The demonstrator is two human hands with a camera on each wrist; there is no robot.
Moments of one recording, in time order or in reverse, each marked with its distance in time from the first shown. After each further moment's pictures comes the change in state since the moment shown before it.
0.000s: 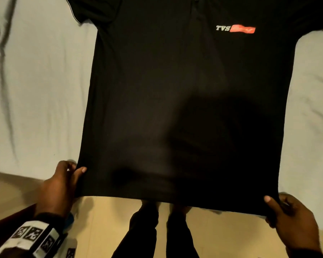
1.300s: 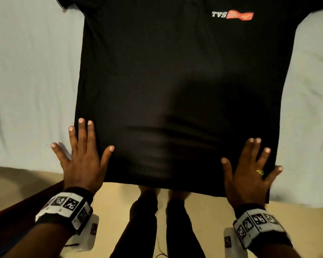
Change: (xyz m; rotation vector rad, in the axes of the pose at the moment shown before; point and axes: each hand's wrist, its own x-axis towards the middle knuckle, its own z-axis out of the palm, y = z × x) left_hand 0.009 0.039 0.048 0.526 0.023 0.318; right_hand 0.003 -0.016 0.080 -0.656 0.143 -0.439
